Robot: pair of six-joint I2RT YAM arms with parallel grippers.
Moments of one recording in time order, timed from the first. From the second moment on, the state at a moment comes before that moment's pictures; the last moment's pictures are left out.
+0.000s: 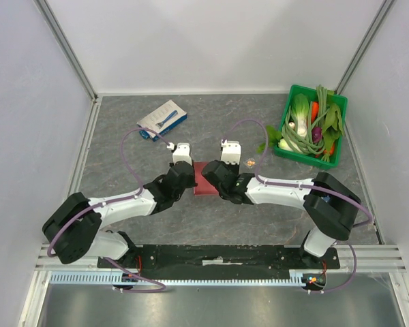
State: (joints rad) left arm -0.82 1.34 0.59 0.20 -0.48 -0.48; right arm 0.99 1.66 0.97 -0.12 0.83 0.71
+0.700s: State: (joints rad) left arm -0.93 1.39 0.59 0.21 -0.68 -0.78; right arm 1.05 1.63 0.87 -0.08 0.95 0.85
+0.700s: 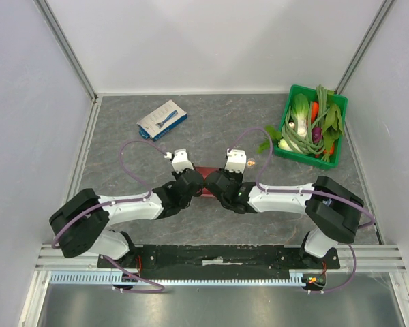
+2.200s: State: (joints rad) left arm -1.08 1.43 0.51 0.21 -0.94 -0.98; right arm 1.10 0.98 0.61 -0.18 0.49 0.60
